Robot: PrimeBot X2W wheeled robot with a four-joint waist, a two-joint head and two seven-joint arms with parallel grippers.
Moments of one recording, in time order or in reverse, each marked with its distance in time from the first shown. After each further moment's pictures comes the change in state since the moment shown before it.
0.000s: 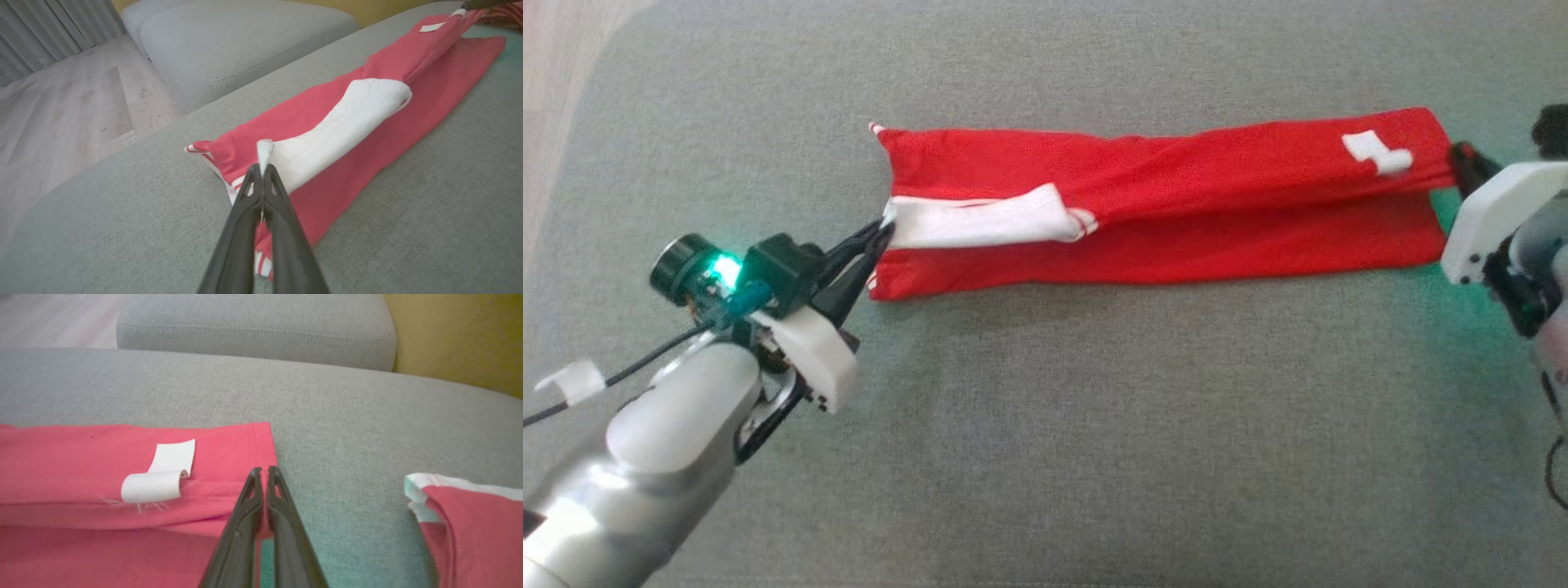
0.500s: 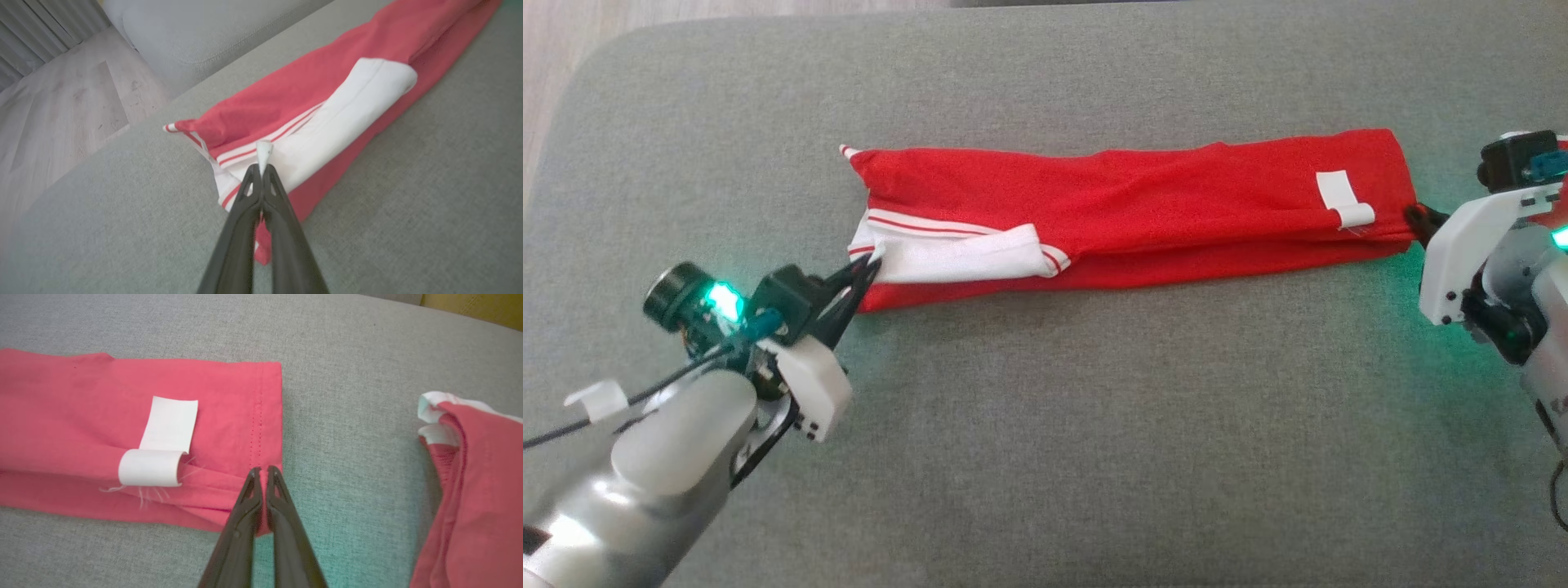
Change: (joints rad) left arm 0.018 0.018 -0.053 0.035 0.041 0.034 0.027; right arm 0.066 -0.052 0.161 -0.129 0.129 0.000 0.200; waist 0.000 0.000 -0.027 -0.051
